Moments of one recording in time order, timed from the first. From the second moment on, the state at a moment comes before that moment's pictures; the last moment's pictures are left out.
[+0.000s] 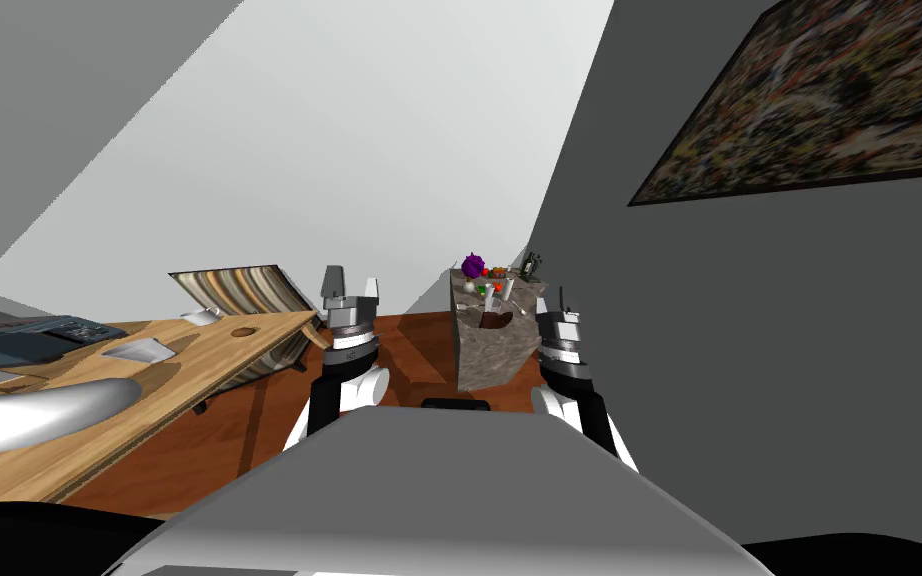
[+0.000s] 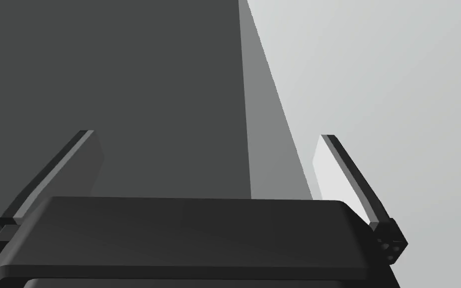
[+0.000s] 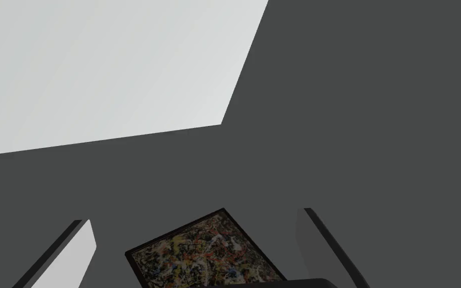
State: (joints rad) left arm 0.46 -0.05 -0.02 -2.39 -0.02 -0.52 -0.13; right arm 0.54 -0.03 0.05 -2.40 -0.02 -0.40 0.13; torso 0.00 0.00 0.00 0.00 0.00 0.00
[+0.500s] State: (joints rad) left arm 0.46 -0.05 -0.03 -2.39 -0.02 -0.52 -0.13; right arm 0.55 -0.11 0.02 -2.31 0.06 -0.35 0.13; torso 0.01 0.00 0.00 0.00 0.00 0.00
